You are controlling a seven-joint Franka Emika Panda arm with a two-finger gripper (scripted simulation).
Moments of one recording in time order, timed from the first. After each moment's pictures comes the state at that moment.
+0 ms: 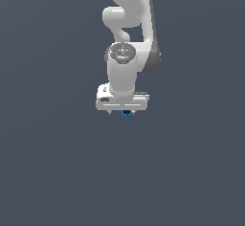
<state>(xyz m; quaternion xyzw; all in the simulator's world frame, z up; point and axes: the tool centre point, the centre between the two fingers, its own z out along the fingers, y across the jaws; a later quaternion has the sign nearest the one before) -0.007 -0.005 0.155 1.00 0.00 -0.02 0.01</state>
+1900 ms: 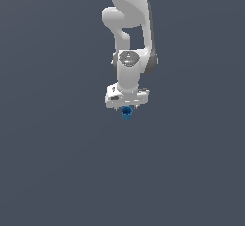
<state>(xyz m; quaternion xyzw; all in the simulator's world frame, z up) -0.074 0.020 0.094 1.00 0.07 0.00 0.00</state>
